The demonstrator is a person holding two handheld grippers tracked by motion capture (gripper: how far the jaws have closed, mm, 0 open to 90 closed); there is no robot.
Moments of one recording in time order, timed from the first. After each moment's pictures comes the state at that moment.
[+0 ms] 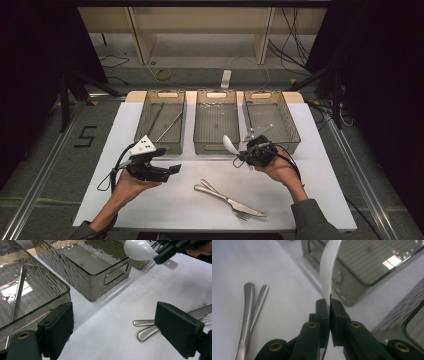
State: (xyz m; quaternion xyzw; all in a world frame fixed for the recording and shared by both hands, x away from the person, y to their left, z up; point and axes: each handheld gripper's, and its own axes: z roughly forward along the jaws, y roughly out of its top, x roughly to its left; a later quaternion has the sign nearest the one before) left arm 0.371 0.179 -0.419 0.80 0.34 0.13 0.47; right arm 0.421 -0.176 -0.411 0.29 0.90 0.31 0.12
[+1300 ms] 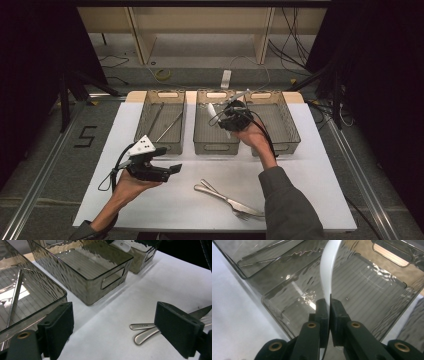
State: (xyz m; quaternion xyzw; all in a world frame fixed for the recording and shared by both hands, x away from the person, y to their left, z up) left arm 0.370 0.179 -0.417 0.79 0.34 0.13 0.49; right arm 0.506 -0.115 -0.379 0.35 0.87 0.33 0.13
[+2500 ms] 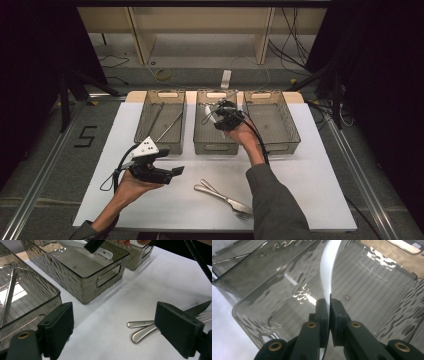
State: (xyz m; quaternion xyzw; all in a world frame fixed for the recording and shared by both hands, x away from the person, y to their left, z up) left arm 0.369 0.172 -0.419 0.80 0.32 0.12 0.48; right arm 0.529 -0.093 -0.405 0.39 0.87 0.29 0.13
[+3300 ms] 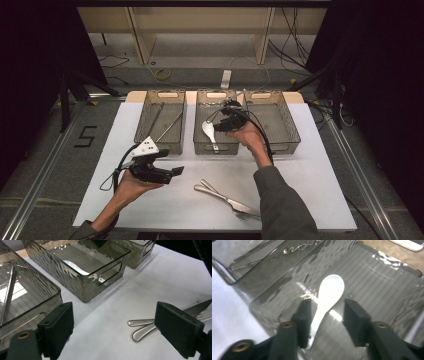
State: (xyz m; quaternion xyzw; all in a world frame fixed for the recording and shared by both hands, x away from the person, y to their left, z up) left arm 0.370 0.173 -0.420 0.81 0.33 0.12 0.48; right arm 0.523 -0.110 -0.396 0.39 0.86 0.32 0.10
